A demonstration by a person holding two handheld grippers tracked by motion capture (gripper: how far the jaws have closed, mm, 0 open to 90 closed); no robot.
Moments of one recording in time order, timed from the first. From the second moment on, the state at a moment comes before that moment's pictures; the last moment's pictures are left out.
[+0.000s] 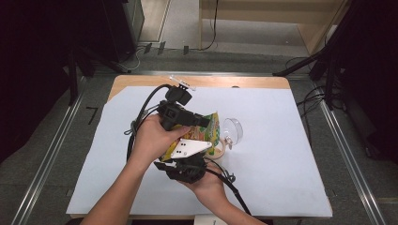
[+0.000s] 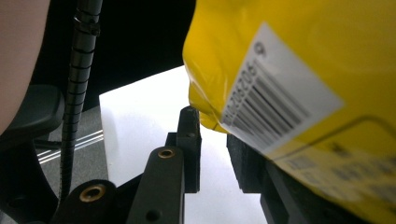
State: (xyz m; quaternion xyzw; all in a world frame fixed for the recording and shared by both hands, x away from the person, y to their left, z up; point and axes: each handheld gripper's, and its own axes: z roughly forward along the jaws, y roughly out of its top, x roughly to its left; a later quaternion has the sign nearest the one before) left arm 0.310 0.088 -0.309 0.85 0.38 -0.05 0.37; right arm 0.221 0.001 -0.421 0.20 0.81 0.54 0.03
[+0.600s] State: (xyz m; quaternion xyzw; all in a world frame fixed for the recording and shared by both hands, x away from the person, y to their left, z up) left arm 0.315 0.085 -0.310 0.85 0.38 -0.05 0.37; right arm 0.224 0.001 -0.422 0.22 0.81 0.55 0.02
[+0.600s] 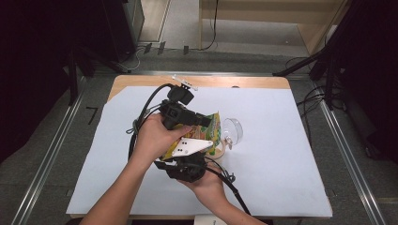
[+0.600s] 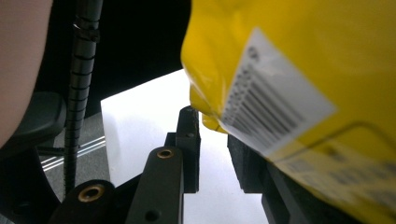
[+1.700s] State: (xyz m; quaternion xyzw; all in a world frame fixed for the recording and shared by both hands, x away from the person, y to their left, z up) left arm 0.313 0.086 -0.308 0.85 0.38 -0.05 0.37; right arm 0.223 0.002 -0.420 0.21 0.81 0.55 0.02
